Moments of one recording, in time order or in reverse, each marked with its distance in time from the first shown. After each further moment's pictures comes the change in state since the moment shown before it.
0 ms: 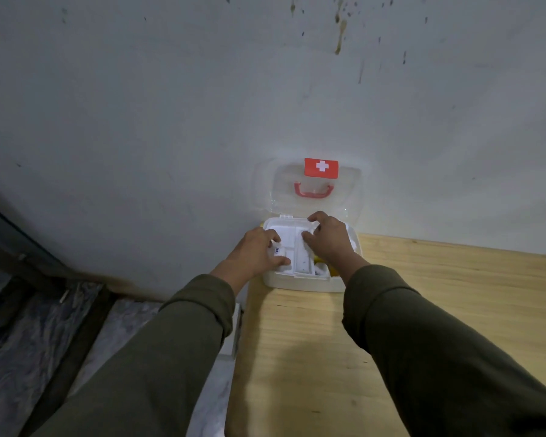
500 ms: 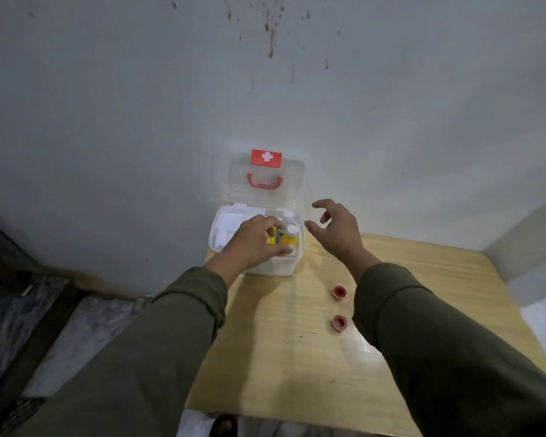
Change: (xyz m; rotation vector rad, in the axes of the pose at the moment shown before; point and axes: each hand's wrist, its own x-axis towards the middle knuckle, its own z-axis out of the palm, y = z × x) left_hand -0.037 0.095 0.044 -0.132 0.131 0.206; right_hand -0.047 0.079 -0.106 0.003 0.141 -0.214
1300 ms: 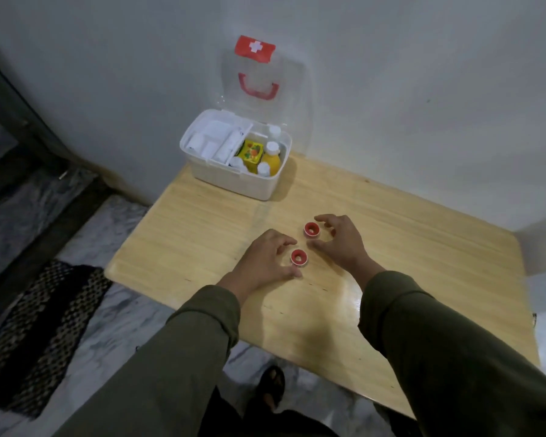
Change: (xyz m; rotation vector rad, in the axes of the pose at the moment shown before) left_hand -0.076 0.035 0.200 -0.116 -0.015 -0.307; right_hand -0.061 0.178 0.022 -0.014 -0.435 -0.011
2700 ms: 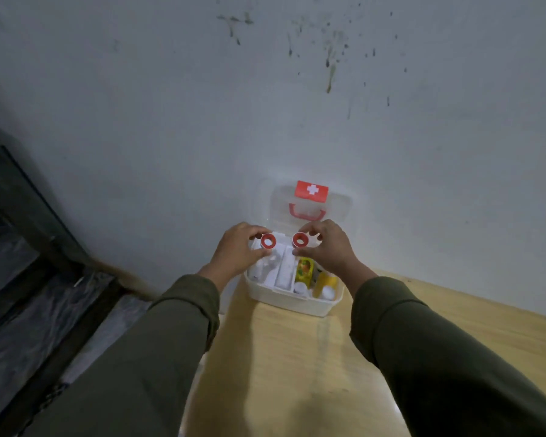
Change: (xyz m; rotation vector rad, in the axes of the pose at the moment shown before) left_hand 0.114 -0.041 -0.270 0.122 0.266 0.120; right_hand 0.128 -0.232 -0.022 0.031 0.196 -0.131
